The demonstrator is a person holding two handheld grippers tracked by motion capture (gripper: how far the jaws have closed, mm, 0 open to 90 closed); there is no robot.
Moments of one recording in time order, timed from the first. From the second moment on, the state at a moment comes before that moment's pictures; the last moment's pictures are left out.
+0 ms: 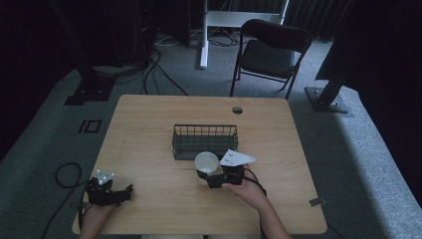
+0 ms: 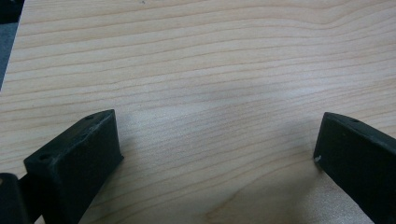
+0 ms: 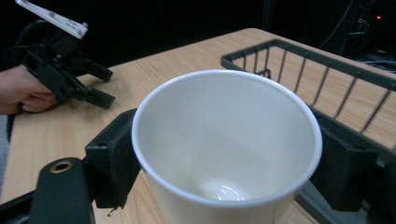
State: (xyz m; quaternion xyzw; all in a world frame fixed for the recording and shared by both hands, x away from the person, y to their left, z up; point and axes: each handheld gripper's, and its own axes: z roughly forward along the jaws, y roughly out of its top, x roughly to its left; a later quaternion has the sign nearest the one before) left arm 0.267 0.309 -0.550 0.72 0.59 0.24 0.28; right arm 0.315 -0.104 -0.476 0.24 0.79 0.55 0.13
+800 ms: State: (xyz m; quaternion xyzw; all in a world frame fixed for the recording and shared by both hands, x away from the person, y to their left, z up) left arm 0.267 0.309 -0.550 0.72 0.59 0.24 0.28; right arm 0.336 -0.083 -0.424 0.24 0.75 0.60 0.15
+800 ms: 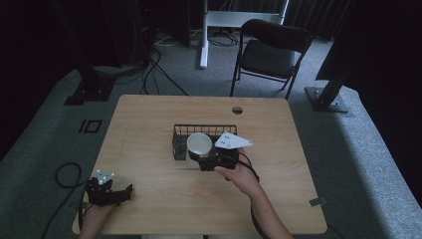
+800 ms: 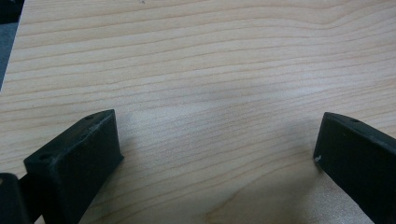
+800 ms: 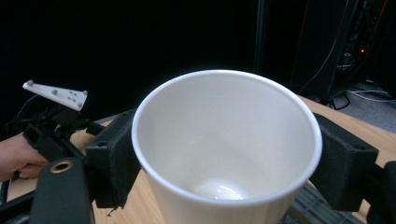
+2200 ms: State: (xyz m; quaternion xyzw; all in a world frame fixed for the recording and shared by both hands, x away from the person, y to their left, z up) left arm 0.267 0.309 -0.550 0.72 0.59 0.24 0.28; right arm 0.406 -0.084 -0.429 0.38 0.70 0.54 0.24
